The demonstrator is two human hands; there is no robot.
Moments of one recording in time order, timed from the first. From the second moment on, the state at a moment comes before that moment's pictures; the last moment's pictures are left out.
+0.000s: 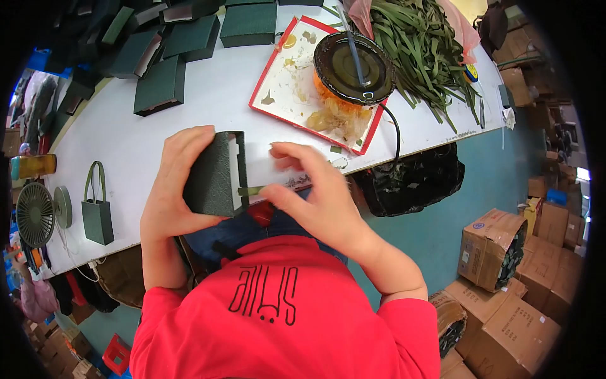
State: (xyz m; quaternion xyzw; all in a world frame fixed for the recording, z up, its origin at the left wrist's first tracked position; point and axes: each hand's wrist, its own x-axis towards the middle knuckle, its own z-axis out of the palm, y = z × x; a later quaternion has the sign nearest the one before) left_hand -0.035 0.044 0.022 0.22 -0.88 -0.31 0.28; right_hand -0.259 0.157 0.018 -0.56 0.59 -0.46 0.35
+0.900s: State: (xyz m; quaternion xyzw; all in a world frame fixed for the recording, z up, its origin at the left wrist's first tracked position) left_hand 0.005 0.055 0.013 0.35 -0.85 -0.30 0.26; right_hand -0.293 0.183 0.001 -0.04 0.39 -0.74 0.55
